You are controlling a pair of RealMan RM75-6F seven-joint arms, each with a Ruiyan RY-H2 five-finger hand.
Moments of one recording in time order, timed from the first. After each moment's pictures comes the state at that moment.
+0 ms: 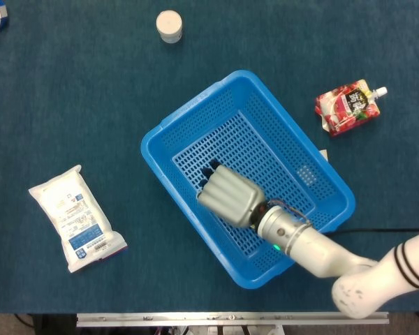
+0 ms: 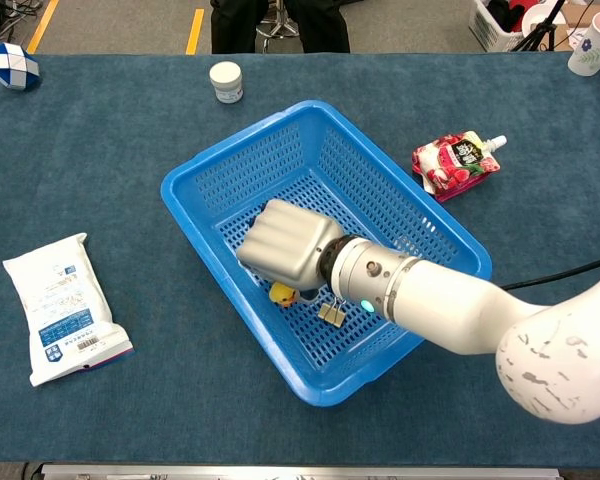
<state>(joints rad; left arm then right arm) 0.00 -0.79 -0.01 -2.05 1.51 1.54 0.04 1.15 -1.70 -0.06 -1.82 -0.78 1.06 -1.12</state>
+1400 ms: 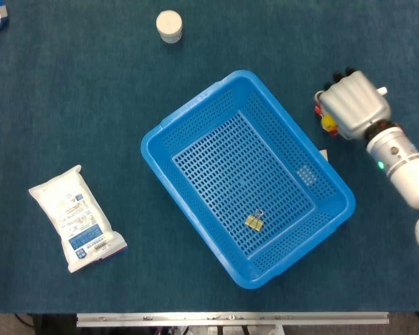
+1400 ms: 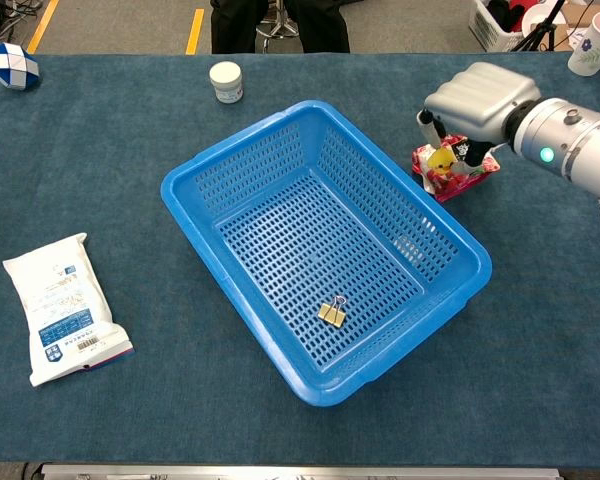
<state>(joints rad) -0.02 -0.81 -0.01 -2.07 1.51 1.50 0.08 0.95 -1.34 -0.05 -1.63 -0.80 0.94 -0.83</state>
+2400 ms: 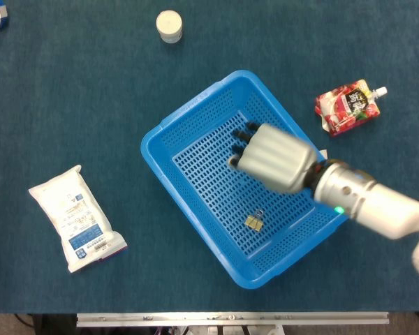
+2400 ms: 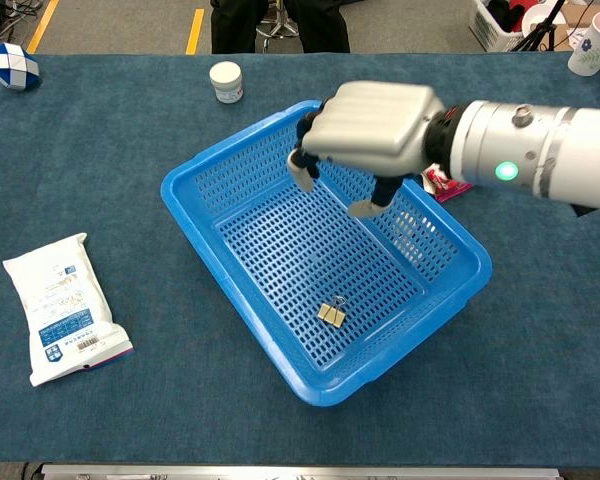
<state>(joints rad) 0.00 -0.80 -0.01 -2.08 1.49 1.55 0.08 1.07 -1.22 0.02 -1.95 -1.12 0.72 -0.71</state>
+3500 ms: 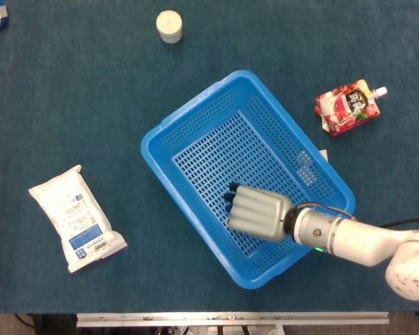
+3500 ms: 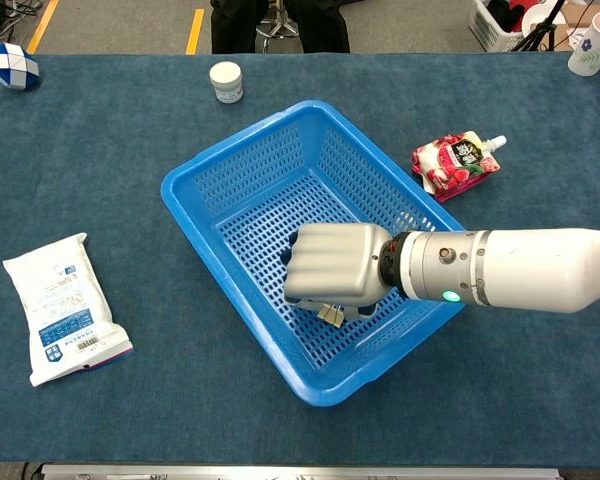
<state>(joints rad) 0.05 -0.79 0.01 -2.07 1.52 1.59 0.07 1.16 -1.43 -0.18 -1.88 -1.11 0.72 -0.91</state>
